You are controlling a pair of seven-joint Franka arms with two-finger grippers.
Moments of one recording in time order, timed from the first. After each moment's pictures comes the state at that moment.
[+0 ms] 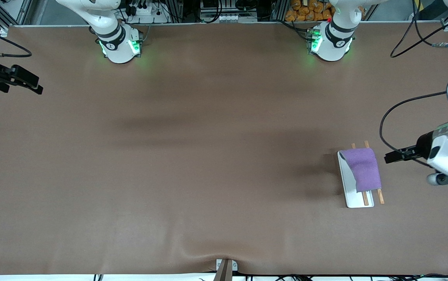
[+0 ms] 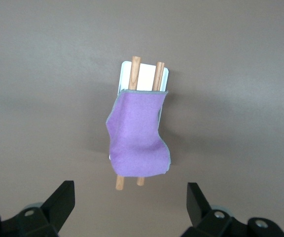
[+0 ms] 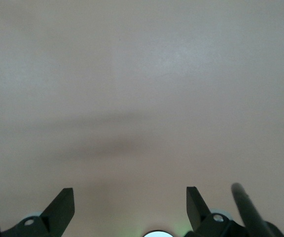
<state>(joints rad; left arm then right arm) 0.10 0.33 -0.11 -1.45 0.01 1.74 -0.20 -0.12 -0.07 0.11 -1.57 0.03 1.44 0.09</state>
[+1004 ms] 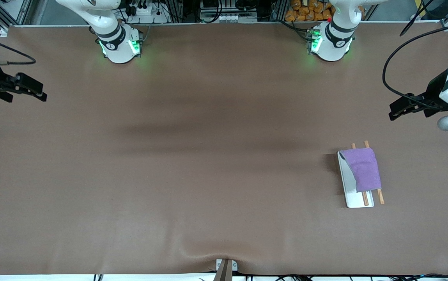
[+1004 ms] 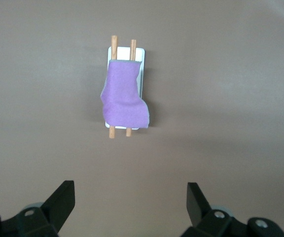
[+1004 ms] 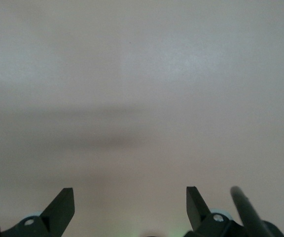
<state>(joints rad) 0.07 0.08 -0.18 -1.48 0.01 1.56 -0.20 -0.11 0.01 0.12 -1.53 0.03 1.47 0.04</state>
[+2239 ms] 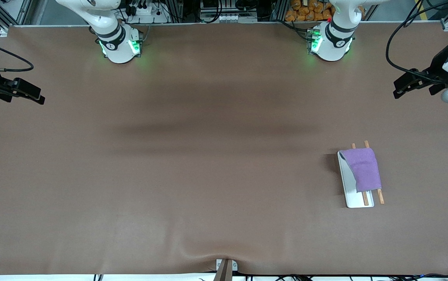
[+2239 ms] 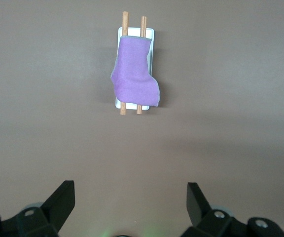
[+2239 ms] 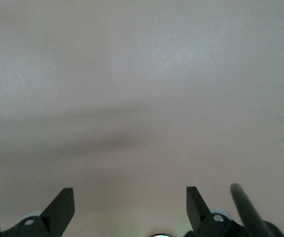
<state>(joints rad) 0.05 -0.07 -0.14 -1.61 0.01 1.53 -0.18 -0.11 0.01 0.09 -1.54 0.03 1.46 0.09</state>
